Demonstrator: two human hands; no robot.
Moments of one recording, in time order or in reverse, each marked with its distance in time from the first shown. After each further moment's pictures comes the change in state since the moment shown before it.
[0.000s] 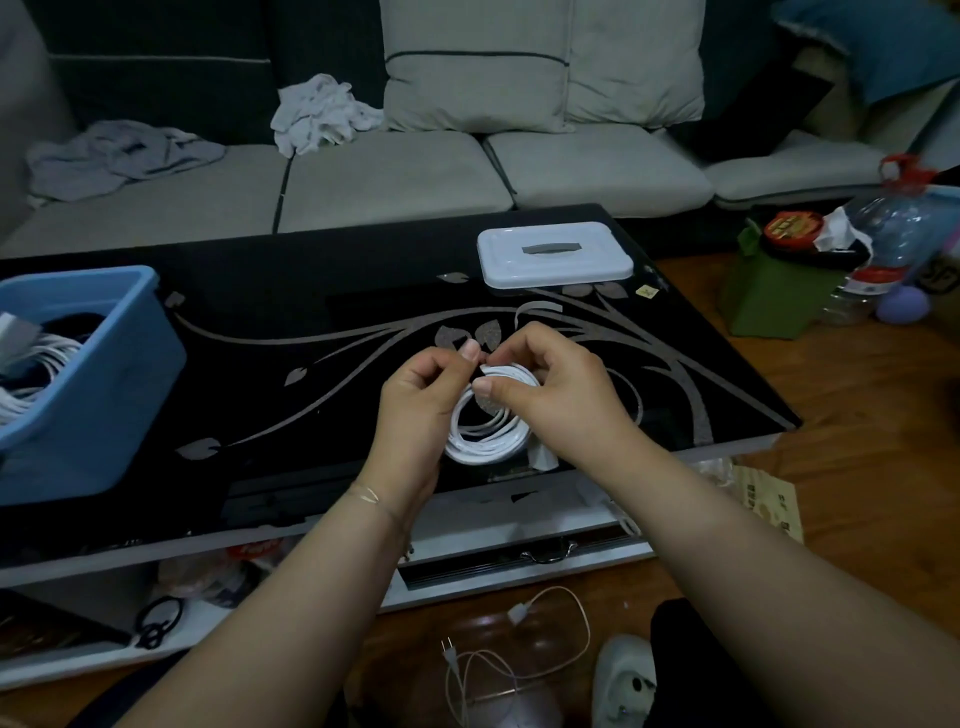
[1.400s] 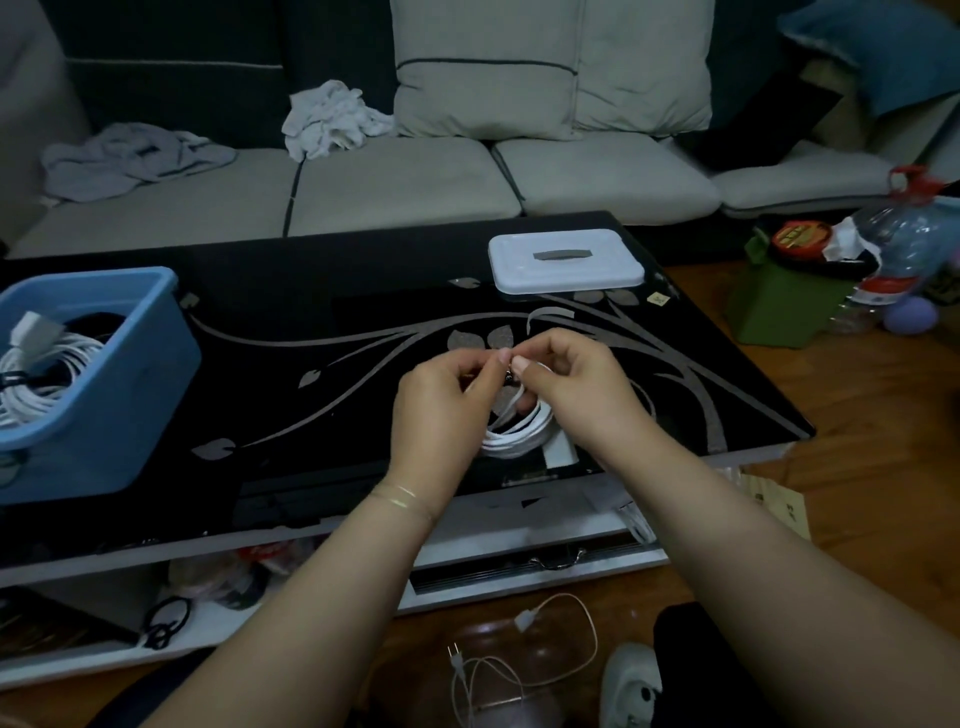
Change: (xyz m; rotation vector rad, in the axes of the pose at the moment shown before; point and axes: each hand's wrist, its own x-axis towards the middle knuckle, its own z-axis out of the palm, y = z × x) left_hand 0.002 0.004 -0.003 0.618 0.062 0.212; right_hand 0.013 0.000 0.004 0.130 0.002 0.130
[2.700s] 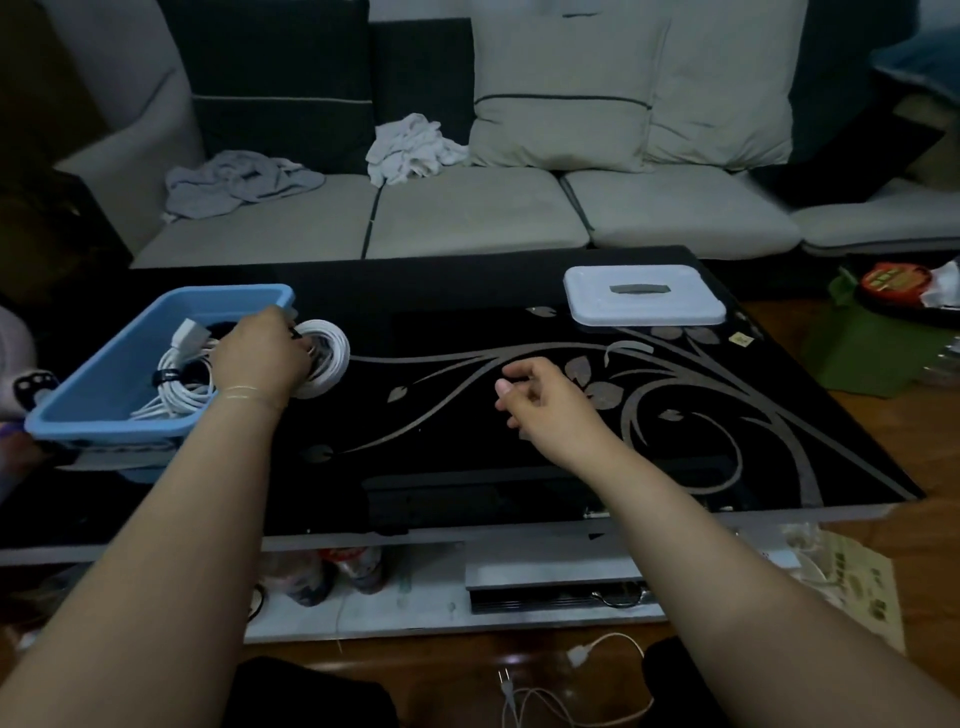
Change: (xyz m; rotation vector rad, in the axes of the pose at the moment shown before) left_hand 0.105 -0.077 -0.217 1.046 0.212 -0.283; right_hand 0.036 -0.001 0.087 -0.189 -0.197 -0.037
